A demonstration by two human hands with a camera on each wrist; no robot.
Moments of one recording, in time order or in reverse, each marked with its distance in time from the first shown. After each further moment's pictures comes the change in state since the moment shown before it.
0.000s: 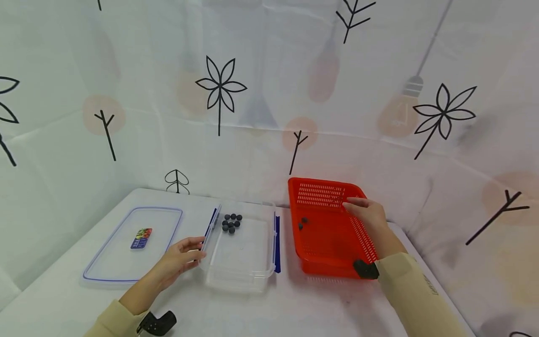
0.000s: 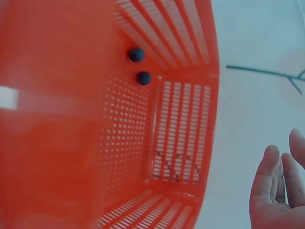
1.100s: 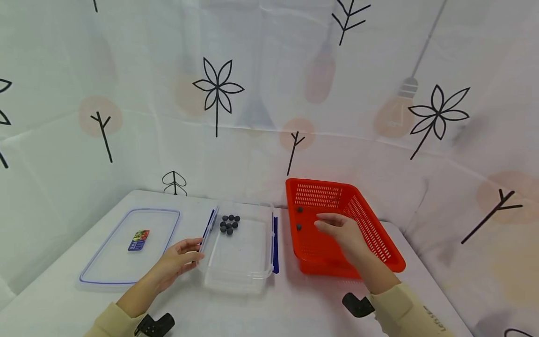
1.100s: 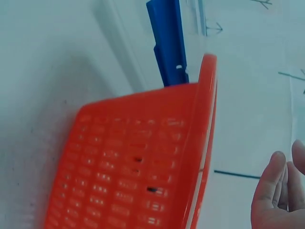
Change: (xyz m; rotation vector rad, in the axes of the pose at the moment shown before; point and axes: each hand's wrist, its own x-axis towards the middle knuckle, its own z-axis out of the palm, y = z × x) left_hand 0.001 -0.003 -0.001 0.002 -0.004 0.008; right_hand -0.061 -0.004 0.056 0.068 -0.070 -0.104
